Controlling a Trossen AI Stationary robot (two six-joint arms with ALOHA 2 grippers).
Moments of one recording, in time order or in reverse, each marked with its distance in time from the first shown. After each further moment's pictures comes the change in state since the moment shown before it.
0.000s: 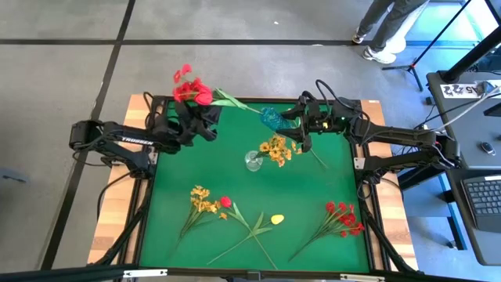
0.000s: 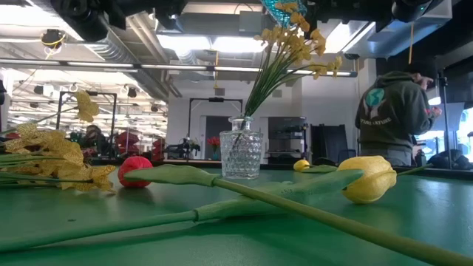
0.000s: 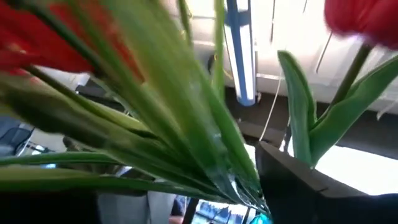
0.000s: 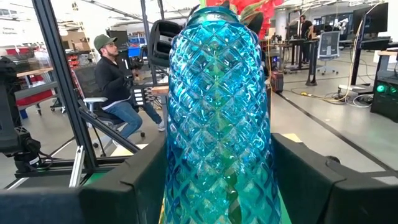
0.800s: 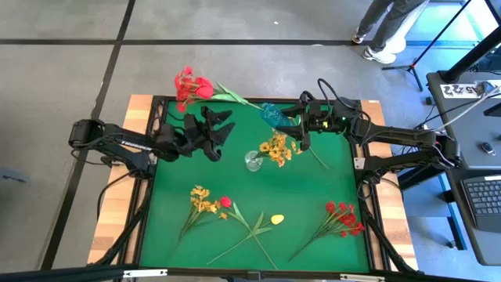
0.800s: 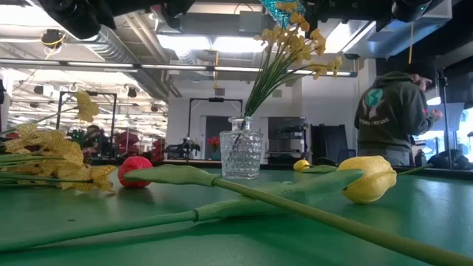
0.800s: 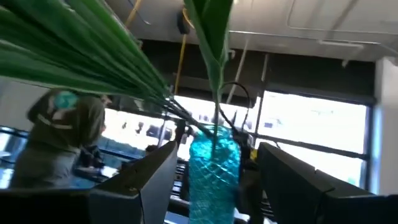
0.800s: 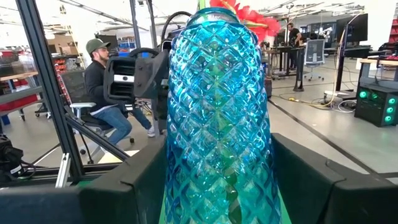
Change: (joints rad) left arm -0.135 0.000 -0.044 -0.089 0.021 0.092; right arm 0.000 0.000 0.000 0.025 0.052 -0.008
